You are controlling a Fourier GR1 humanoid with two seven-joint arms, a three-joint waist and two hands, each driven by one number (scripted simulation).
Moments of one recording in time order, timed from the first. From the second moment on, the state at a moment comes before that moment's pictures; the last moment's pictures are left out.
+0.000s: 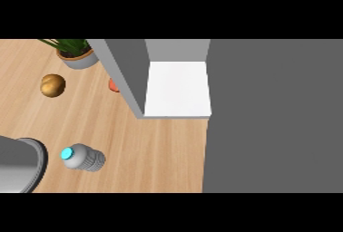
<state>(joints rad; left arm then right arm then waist) 0.53 0.13 0.32 -2.22 0.46 -0.38 -0.17 0.51 -0.14 0.22 -2.43 -0.19 0.21 0.03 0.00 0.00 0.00</state>
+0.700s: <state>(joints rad) 0.41 0.15 0.35 -1.82 0.35 -0.45 -0.24 0.72 -0.16 0.31 -2.48 -0.11 0.23 -0.10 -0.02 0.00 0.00</state>
